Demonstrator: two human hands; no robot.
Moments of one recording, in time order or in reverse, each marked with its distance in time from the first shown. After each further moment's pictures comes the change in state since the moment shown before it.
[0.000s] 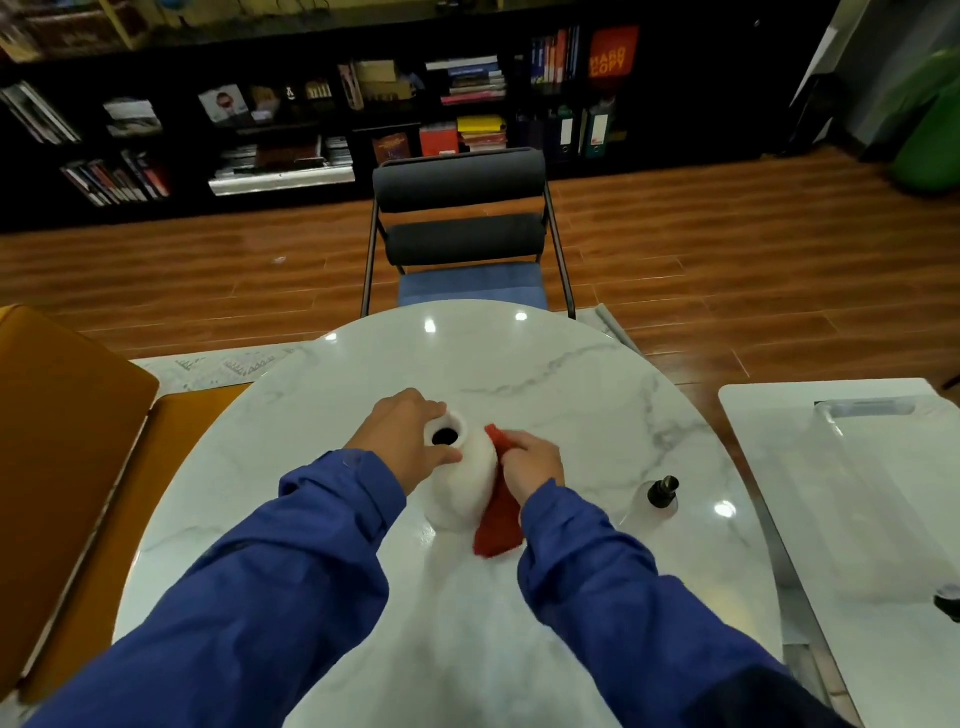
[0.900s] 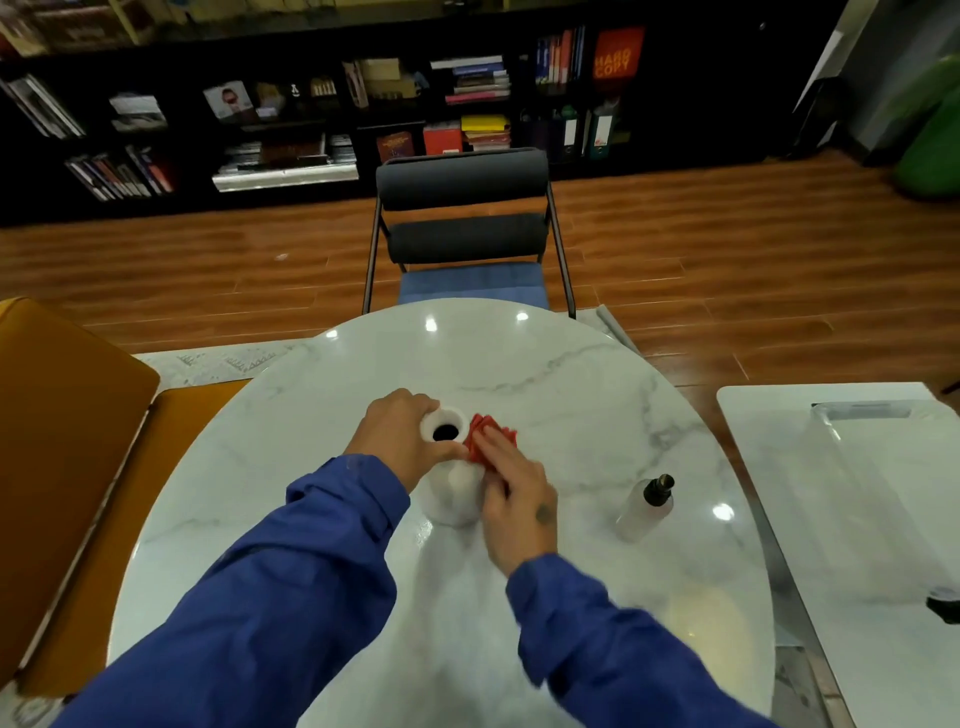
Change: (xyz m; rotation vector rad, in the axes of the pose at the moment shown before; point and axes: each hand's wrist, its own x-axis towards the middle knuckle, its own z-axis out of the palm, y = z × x) left_hand -0.002 0.002 0.006 -0.055 0.098 -0.059; right_hand -0.054 0.033 -0.003 -0.187 0.027 -0.674
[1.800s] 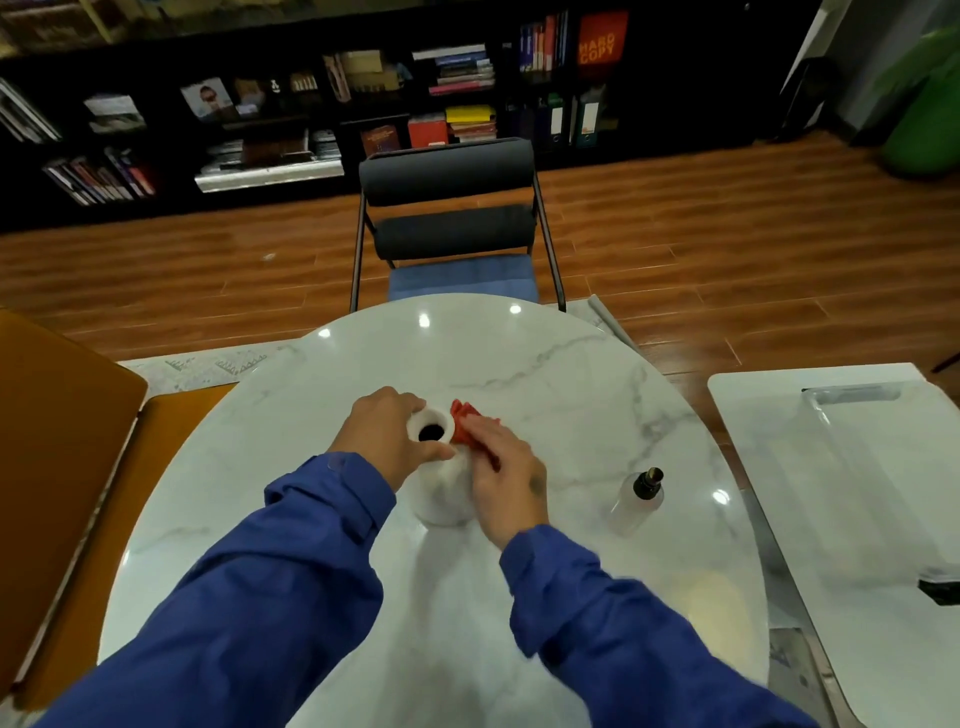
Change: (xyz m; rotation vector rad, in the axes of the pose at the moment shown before) left_hand 0.004 0.003 -0.001 0.040 -0.034 -0.028; right_hand 0.021 -0.023 -0.008 0.091 -0.049 0.199
